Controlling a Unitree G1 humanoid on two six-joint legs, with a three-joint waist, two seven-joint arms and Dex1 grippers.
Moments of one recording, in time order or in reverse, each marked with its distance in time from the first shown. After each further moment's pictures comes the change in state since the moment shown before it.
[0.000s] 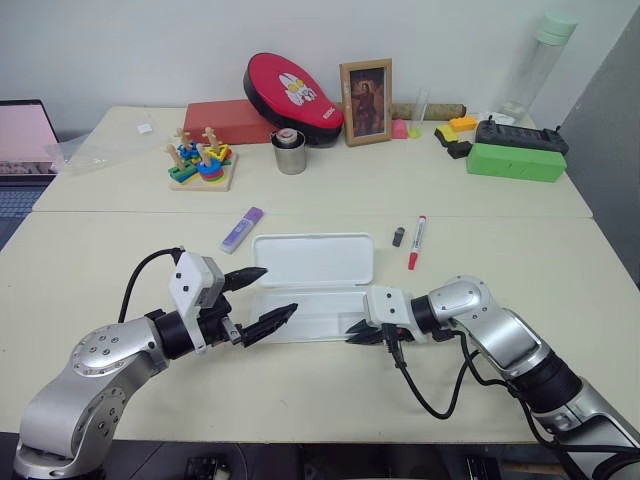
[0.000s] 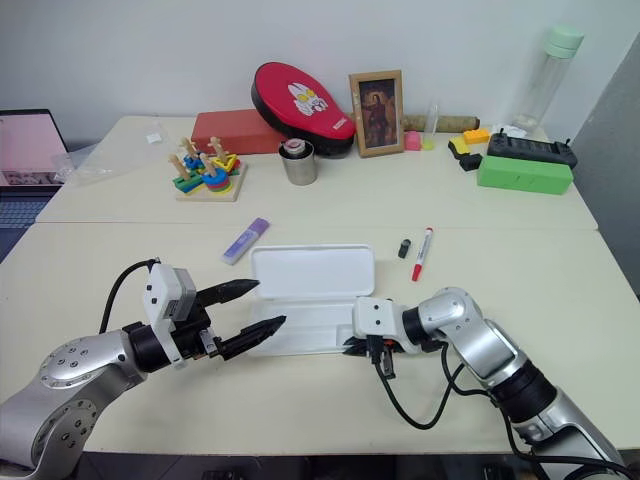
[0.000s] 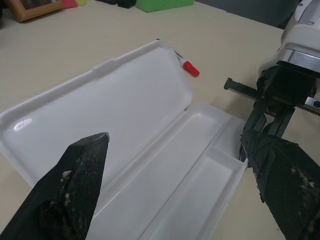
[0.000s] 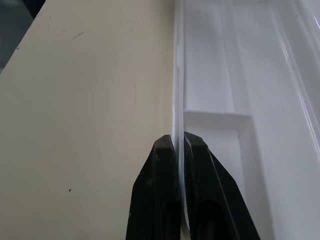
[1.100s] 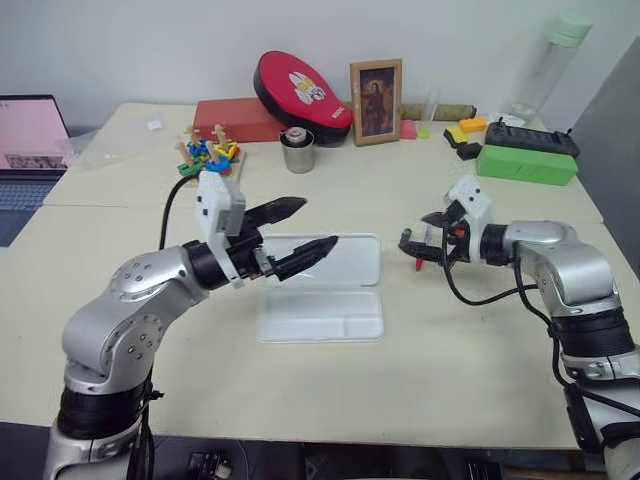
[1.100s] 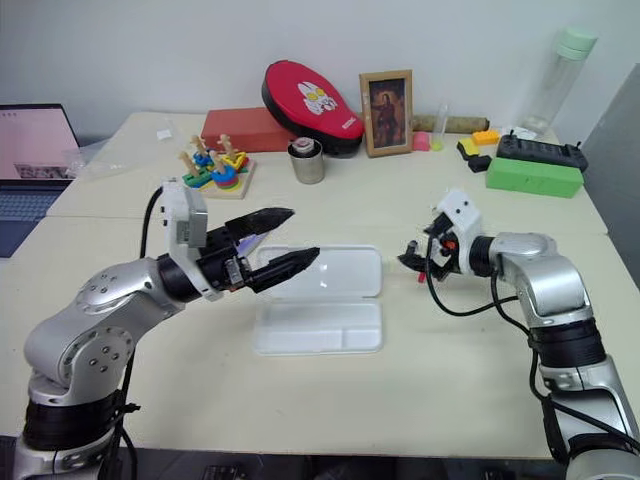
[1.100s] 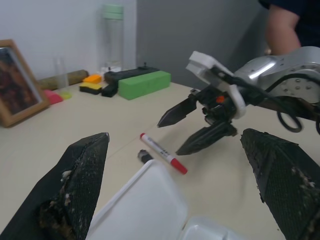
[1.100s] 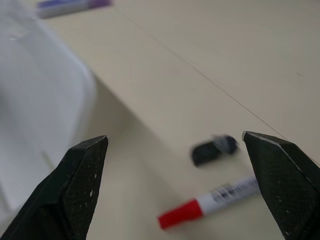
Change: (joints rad) left arm -0.473 -0.115 -0.137 0.134 -0.113 0.059 0.051; right arm -0.170 -0.041 -0.438 0.165 0.170 0.459 -0.407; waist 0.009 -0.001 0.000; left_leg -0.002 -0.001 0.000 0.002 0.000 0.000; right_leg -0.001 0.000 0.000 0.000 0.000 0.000
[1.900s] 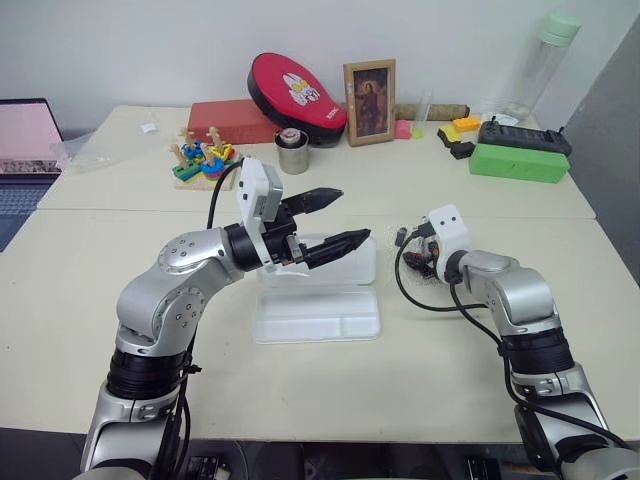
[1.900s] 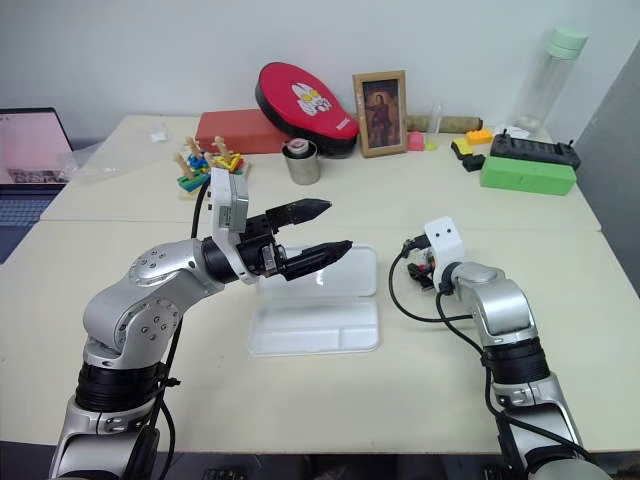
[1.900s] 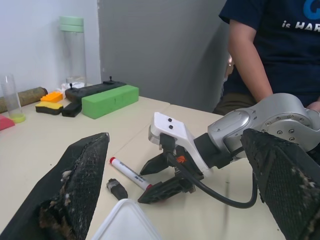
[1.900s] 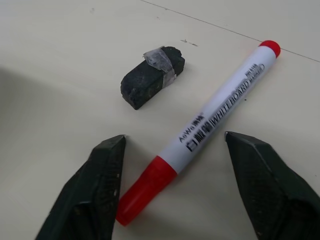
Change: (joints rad) left arm -0.119 -0.091 -0.086 0.123 0.066 -0.043 -0.086; right arm 0.061 0.225 0.018 -0.014 -0.113 0.158 -0.449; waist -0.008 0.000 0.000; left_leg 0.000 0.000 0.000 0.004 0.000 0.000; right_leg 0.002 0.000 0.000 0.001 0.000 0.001
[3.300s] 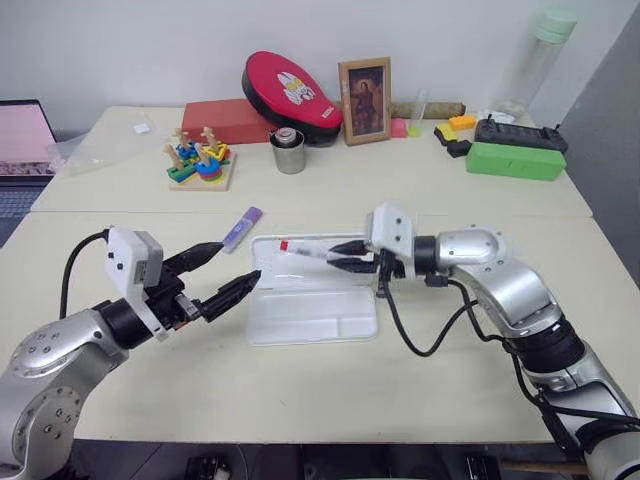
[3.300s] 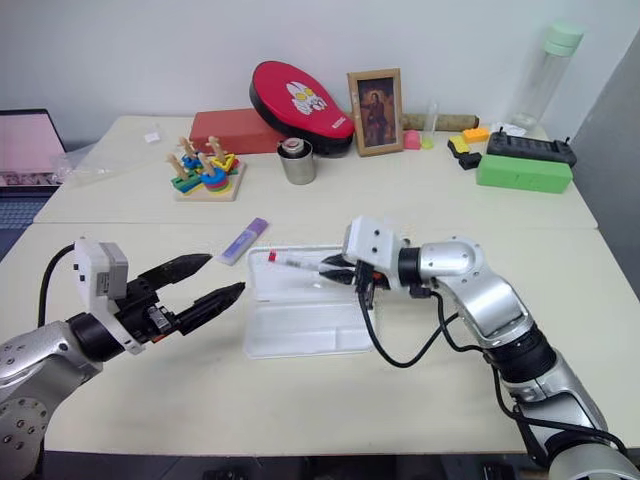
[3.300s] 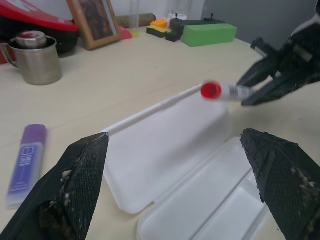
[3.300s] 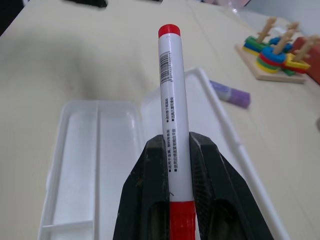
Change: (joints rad) left arm 0.606 0.205 0.494 -0.303 -0.120 0.085 0.120; right arm -0.089 -0.135 0.329 -0.172 0.065 -0.598 0.642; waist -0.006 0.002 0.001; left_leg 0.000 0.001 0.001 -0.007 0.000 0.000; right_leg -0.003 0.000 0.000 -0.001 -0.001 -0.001
